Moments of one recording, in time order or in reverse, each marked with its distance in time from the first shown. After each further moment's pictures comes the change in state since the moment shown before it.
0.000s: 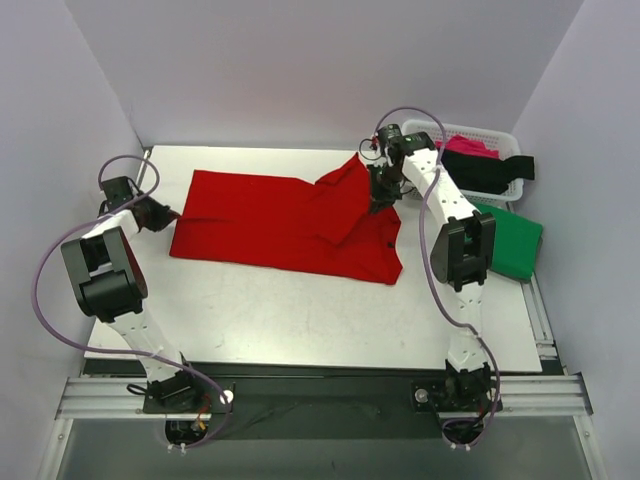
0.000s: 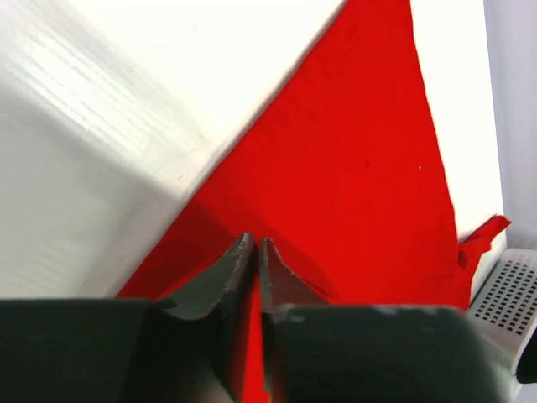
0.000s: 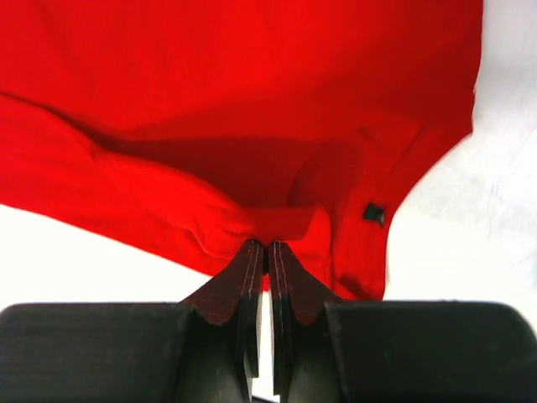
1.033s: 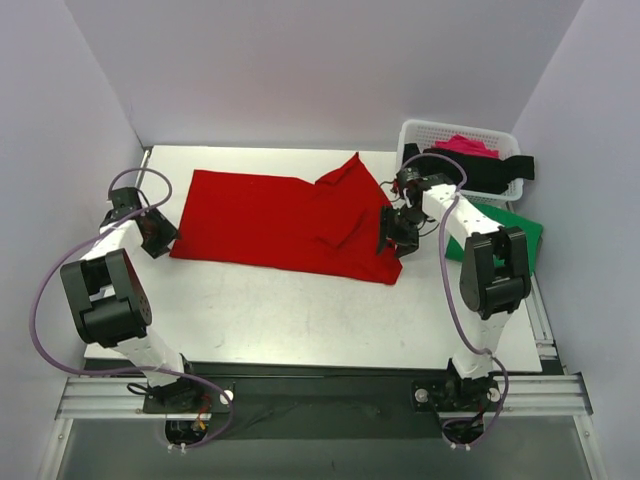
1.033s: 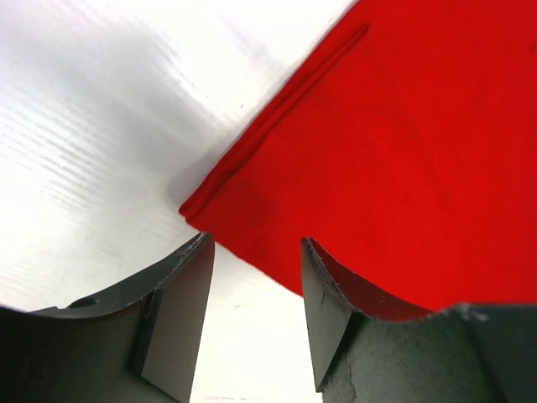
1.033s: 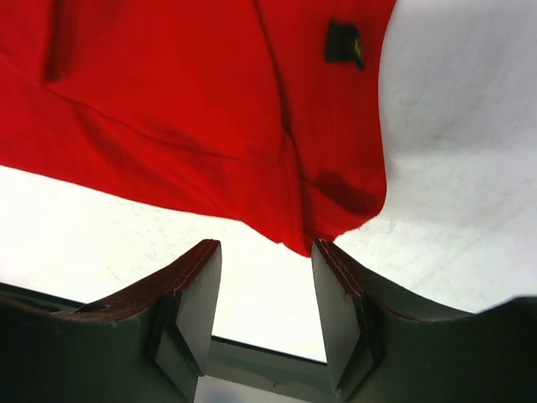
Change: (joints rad) left arm -0.045 -0.207 -0.140 -0.252 -0.212 0.213; right arm -0.048 -0.325 -0.671 0.221 -0.059 0.105
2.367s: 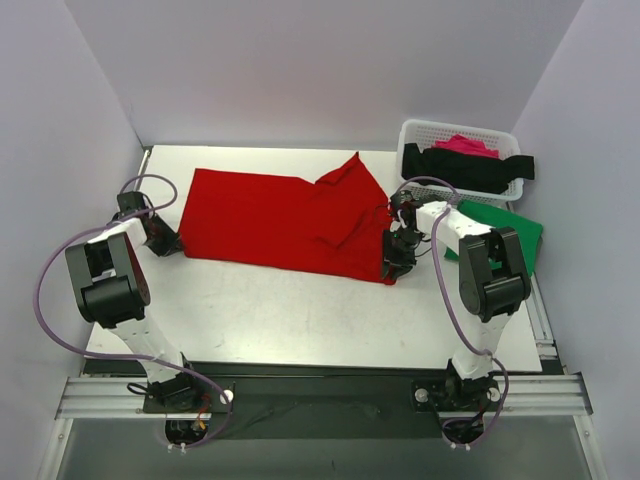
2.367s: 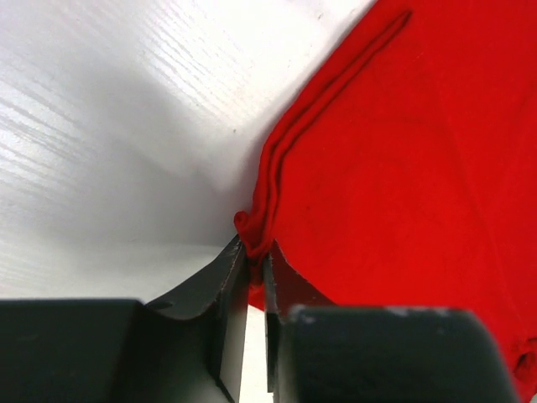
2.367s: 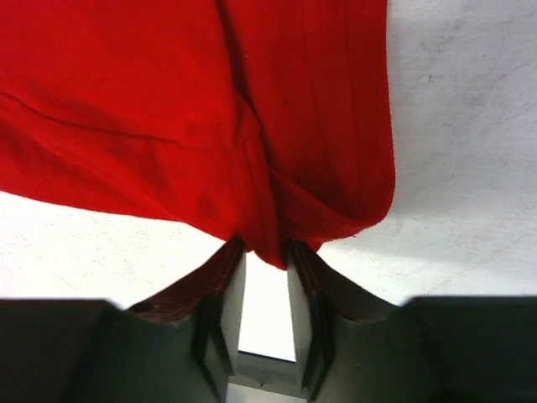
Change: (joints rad) left arm 0.001 0.147 0.013 0.061 0.069 0.006; right arm 0.037 -0.024 -0.229 0.101 0.021 0.016
